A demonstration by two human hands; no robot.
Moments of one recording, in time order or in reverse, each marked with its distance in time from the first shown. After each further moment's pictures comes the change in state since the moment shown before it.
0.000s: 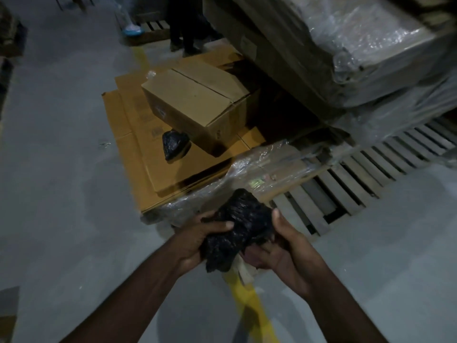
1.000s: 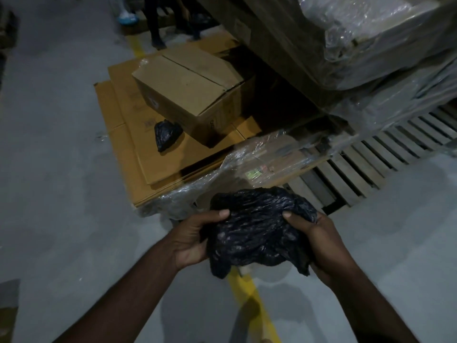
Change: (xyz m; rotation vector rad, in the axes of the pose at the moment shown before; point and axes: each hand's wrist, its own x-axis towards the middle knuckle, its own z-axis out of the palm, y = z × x) left_hand 0.011 -0.012 0.014 -0.288 -0.322 -0.198; right_hand -0.012 -0.038 -0.048 -0.412 0.234 -0.227
